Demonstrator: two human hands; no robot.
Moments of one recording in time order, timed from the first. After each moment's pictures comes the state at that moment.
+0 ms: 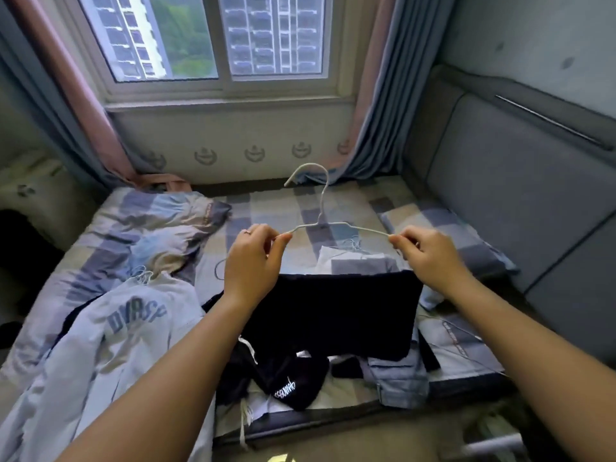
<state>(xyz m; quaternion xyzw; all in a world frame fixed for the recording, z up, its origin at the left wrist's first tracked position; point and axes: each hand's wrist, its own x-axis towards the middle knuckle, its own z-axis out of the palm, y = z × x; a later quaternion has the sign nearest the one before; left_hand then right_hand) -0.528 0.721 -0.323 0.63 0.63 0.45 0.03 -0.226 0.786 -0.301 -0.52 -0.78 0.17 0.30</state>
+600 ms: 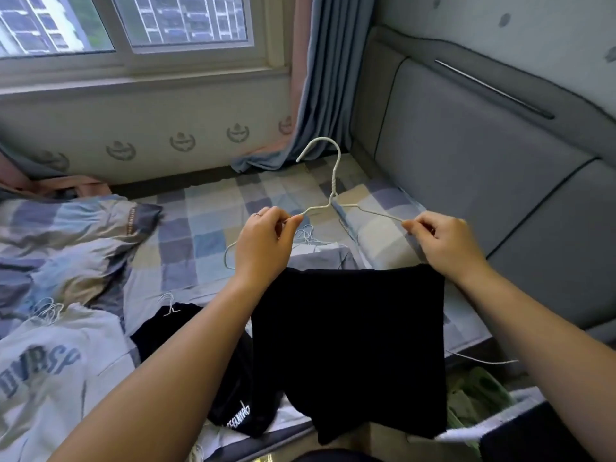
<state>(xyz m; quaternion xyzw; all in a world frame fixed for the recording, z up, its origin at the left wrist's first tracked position) -0.388 0.893 -0.359 0.67 0.59 0.43 0.14 -0.081 0.889 -0.335 -0.61 -0.70 0.12 0.34</state>
